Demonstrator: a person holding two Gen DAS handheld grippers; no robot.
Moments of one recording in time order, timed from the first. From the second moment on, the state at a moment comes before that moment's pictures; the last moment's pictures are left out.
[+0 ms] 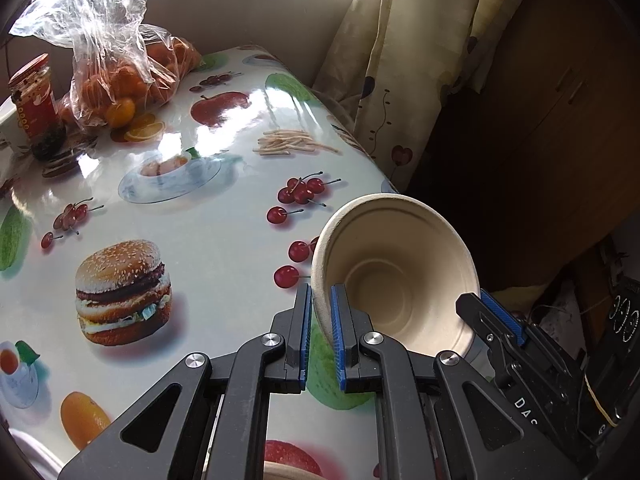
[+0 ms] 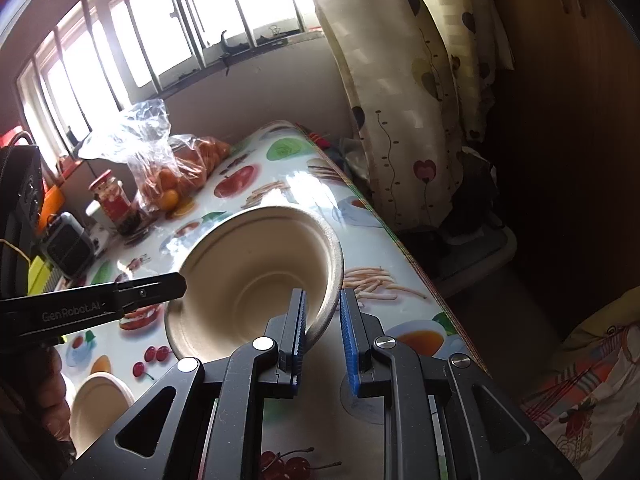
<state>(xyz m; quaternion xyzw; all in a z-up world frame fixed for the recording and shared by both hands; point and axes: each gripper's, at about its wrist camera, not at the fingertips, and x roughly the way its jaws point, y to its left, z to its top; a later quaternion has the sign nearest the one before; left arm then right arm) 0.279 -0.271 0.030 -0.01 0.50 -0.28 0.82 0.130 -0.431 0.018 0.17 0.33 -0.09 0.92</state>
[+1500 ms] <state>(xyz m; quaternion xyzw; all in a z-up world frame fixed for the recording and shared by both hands) 0.204 -0.178 0.073 -0.05 0.44 -0.27 0.86 0.069 -0.346 0.063 0.14 0.29 -0.04 0.95</state>
